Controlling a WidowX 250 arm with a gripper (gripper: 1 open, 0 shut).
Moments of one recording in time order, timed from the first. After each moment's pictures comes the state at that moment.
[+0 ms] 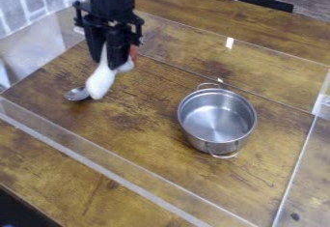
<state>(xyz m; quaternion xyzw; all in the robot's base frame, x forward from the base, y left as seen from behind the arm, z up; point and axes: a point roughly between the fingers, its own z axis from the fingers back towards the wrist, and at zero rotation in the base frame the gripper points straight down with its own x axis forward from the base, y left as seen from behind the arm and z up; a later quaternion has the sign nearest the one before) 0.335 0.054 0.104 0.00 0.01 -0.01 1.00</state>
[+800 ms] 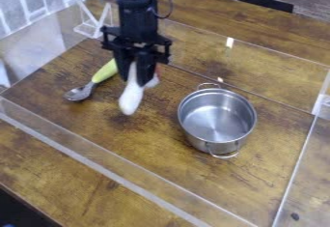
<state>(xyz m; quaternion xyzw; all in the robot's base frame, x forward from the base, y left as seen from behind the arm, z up) 0.362 0.024 0.073 -0.02 0.02 0.02 1.00</state>
